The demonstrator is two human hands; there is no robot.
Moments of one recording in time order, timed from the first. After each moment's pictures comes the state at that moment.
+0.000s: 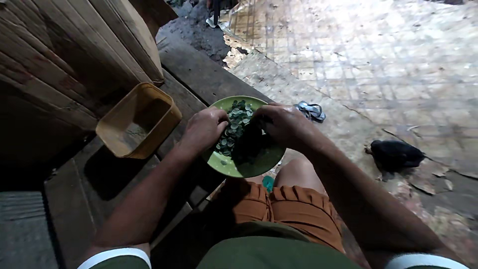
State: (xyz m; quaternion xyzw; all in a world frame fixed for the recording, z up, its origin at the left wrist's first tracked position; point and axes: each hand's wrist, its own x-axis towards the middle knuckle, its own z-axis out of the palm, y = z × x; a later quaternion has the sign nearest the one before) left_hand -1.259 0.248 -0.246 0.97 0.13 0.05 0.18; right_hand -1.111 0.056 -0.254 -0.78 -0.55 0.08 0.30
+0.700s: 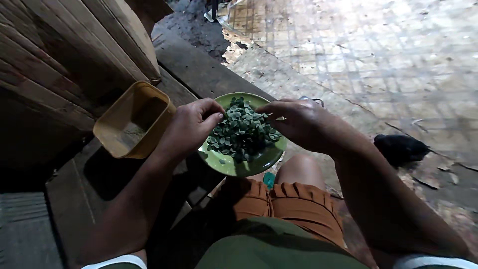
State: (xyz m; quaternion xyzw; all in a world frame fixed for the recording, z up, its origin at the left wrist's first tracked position) left_hand -1.283 0.236 -0.205 0.93 0.14 0.12 0.31; right_hand -1.102 0.026 -0.235 -0.73 -0.59 0.11 0.32
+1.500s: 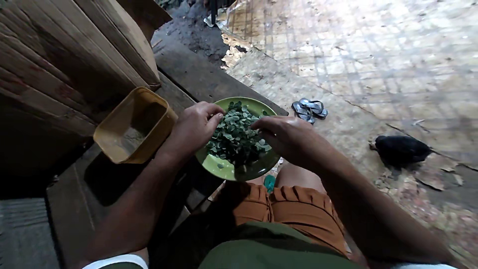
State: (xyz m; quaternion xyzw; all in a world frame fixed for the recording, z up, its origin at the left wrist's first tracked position) left_hand -1.266 0.241 -0.217 0.96 0.13 0.11 0.20; right_hand -1.126 0.030 -0.253 -0.76 -0.57 0.05 0.29
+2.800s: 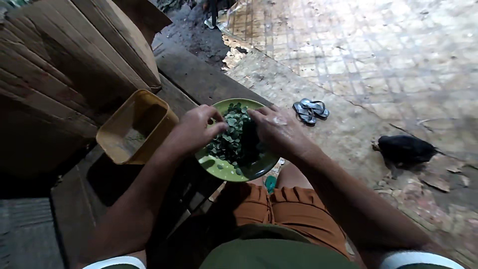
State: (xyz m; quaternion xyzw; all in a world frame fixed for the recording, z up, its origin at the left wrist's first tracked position) left_hand -1.264 0.243 -0.207 0.97 0.12 0.02 0.22; right_hand -1.120 0.063 -0.268 -0.81 -0.54 0.03 0.23
